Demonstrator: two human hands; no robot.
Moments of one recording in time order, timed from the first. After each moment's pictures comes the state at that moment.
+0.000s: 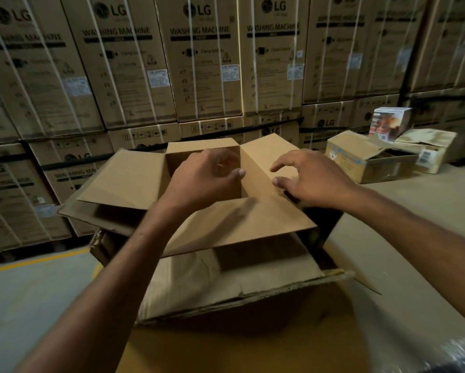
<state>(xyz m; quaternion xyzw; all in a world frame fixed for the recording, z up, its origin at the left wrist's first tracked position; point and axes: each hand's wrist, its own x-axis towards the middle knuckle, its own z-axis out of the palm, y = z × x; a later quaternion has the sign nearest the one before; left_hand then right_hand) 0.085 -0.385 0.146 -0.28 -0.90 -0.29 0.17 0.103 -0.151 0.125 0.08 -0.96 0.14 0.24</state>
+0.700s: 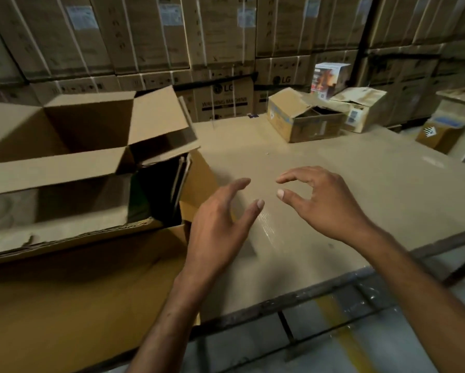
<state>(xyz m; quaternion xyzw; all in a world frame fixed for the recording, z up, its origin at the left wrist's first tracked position) 0.251 -0.083 0.010 -0.26 -0.86 -0.42 0.16 0.266 0.135 0.025 0.03 -0.93 0.28 0.23</state>
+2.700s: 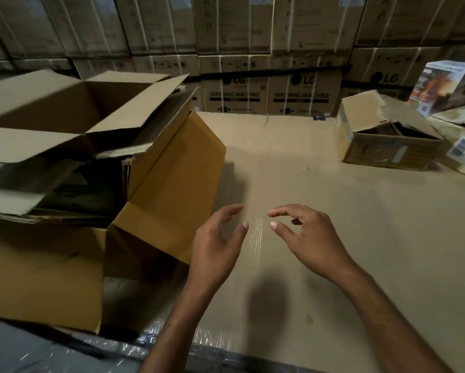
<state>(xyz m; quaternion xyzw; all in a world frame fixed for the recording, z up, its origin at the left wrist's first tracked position) 0.172 0.105 -0.063 0.03 -0.85 -0.49 0.19 0.118 0.304 -0.053 0.20 -0.87 0.44 0.09</state>
